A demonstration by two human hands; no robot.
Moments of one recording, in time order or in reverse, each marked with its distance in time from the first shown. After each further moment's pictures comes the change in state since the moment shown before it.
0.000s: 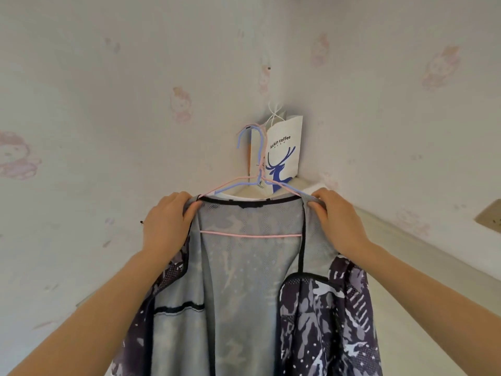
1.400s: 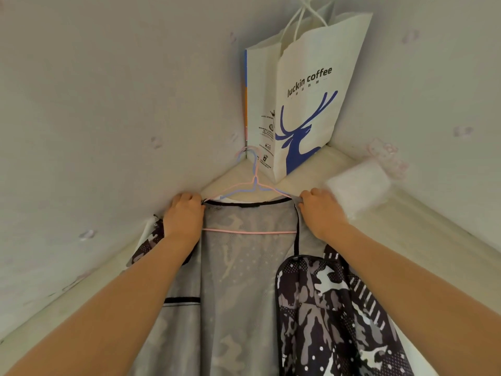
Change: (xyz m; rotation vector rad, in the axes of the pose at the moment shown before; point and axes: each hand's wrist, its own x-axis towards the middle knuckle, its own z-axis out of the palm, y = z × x) left_hand 0.129 -0.086 0.339 0.230 -0.410 -0.209; right_hand 0.183 0.172 0.285 -0.342 -0.546 0.061
